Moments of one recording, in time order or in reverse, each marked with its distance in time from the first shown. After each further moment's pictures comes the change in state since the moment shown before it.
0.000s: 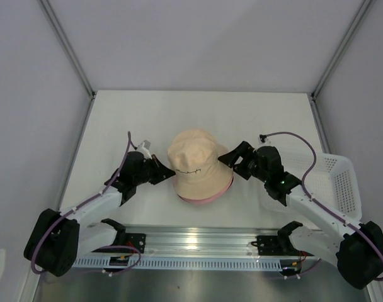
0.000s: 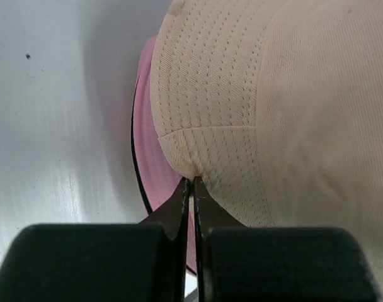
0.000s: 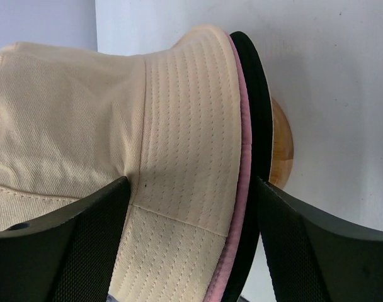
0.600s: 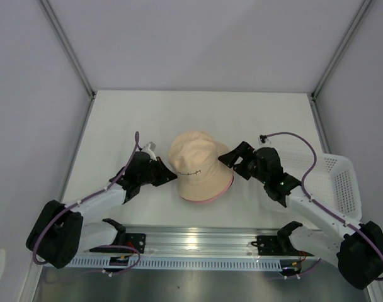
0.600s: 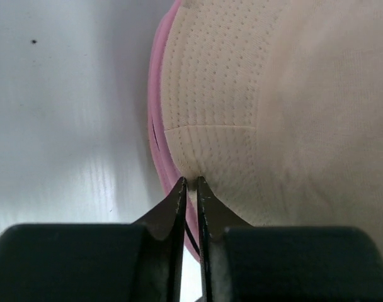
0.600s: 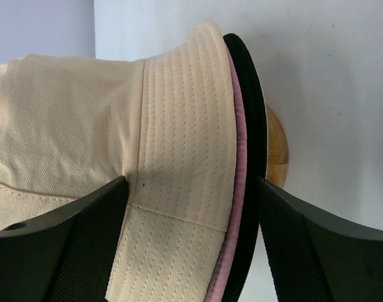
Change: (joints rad) left arm -0.065 0.110 0.021 0.005 -0.049 0.032; right arm 0.016 0.006 -0.015 0.040 0.045 0.003
